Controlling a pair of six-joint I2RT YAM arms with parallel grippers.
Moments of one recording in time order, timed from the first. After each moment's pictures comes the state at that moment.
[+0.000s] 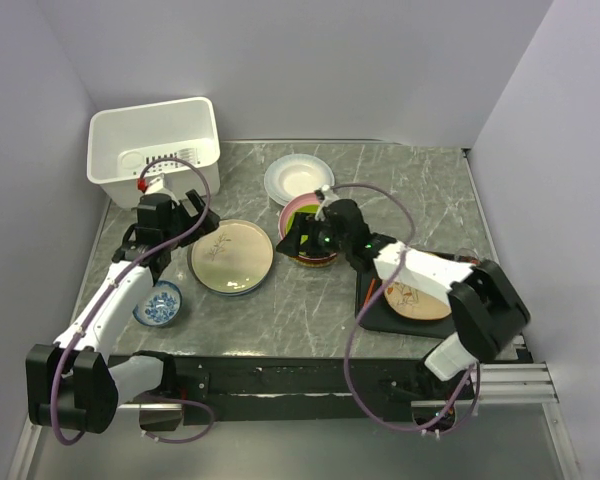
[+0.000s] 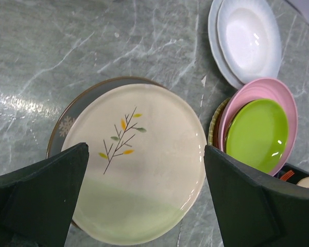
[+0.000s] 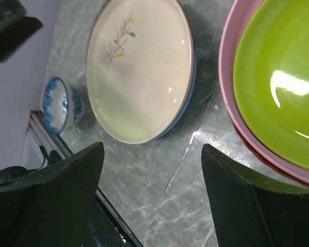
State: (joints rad) left arm -0.14 1.13 0.80 -0.20 0.02 -0.59; right arm 0.66 1.51 0.90 0.11 -0.26 0.67
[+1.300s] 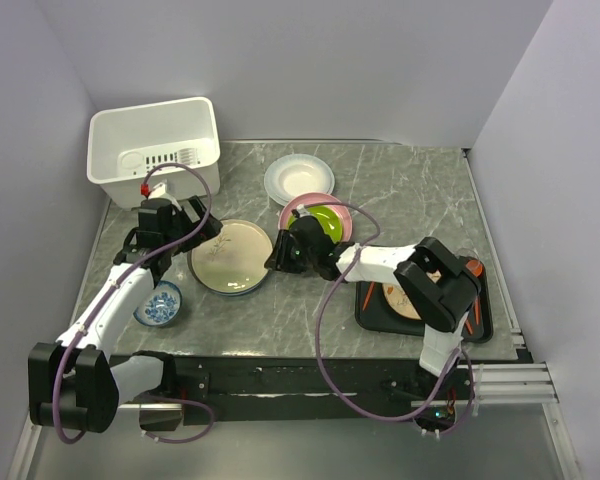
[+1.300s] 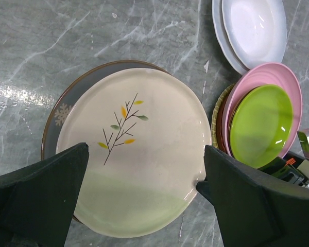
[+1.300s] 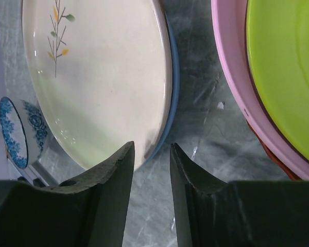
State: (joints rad) left arm -0.13 1.13 0.76 -0.20 0.07 -0.59; right arm 0.80 1.82 1.01 0.14 -0.09 0.86
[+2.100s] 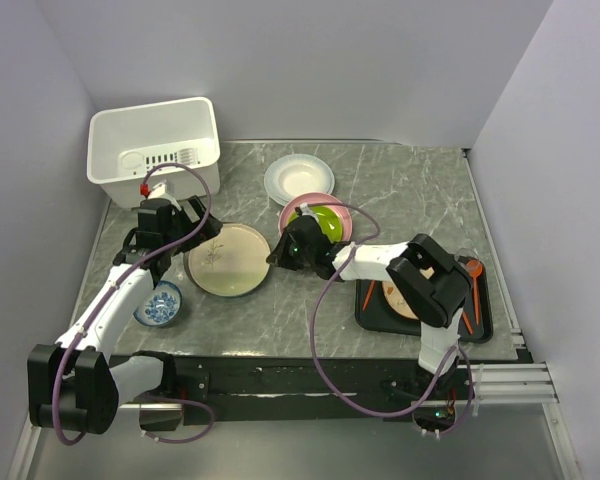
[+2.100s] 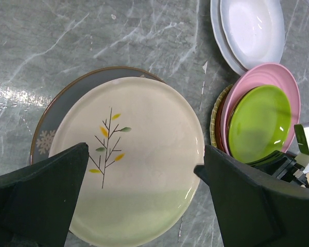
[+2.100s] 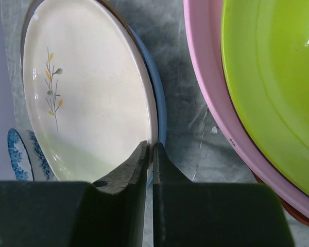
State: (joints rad) left arm -0.13 1.12 0.76 -0.20 0.07 -0.59; right arm 0.80 1.87 1.03 0.20 -0.02 0.93
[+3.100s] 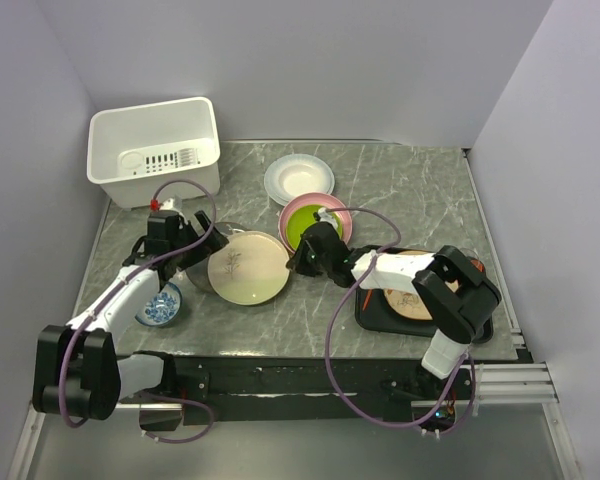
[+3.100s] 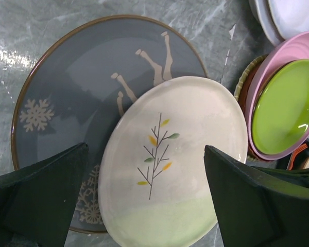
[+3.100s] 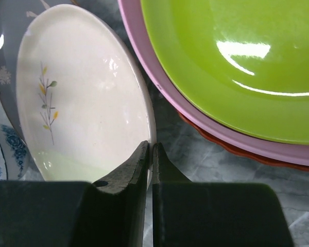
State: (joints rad) left arm -0.13 1.19 0.65 -0.15 0.14 -0.64; right arm 0.77 1.70 0.87 0.13 0.05 0.89
